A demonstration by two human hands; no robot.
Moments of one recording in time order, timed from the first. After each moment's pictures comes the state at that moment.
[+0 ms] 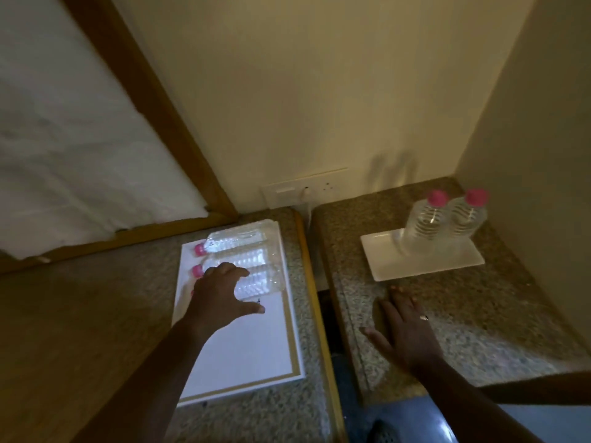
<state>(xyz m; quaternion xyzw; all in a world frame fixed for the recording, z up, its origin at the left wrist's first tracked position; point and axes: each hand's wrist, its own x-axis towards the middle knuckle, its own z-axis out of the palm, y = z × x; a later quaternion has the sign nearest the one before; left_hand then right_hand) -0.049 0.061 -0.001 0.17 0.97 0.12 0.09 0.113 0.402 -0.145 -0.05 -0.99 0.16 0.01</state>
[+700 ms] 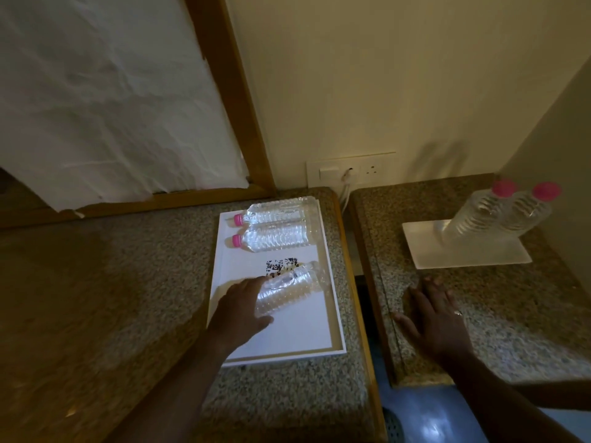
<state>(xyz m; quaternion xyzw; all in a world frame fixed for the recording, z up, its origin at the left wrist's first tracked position) 0.005 -0.006 -0.053 0.13 0.96 0.18 0.14 0.112 0.378 -0.147 -0.08 -0.98 0.15 0.04</state>
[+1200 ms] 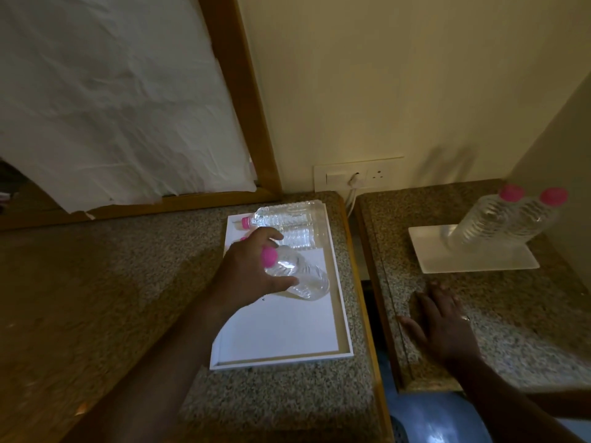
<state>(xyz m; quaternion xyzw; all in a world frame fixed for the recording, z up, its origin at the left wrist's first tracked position) -0.025 0.019 0.044 0.17 0.92 0.36 0.05 0.112 0.379 -0.148 -0.08 -0.99 0.15 0.03</state>
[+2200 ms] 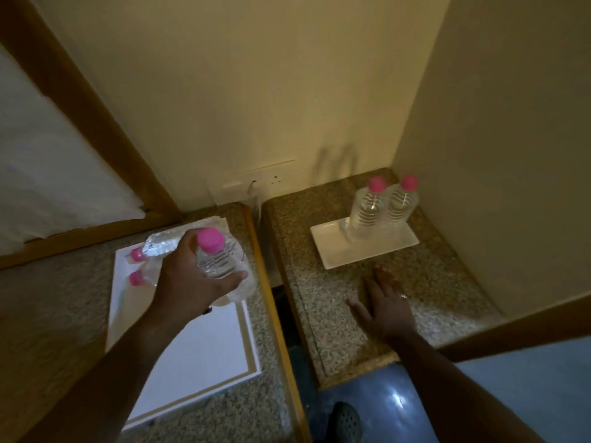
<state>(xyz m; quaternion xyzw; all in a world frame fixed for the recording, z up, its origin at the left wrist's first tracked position) -0.027 0.130 0.048 0.16 0.88 0.44 0.02 0.130 0.450 -0.139 -0.19 -0.97 0.17 0.00</state>
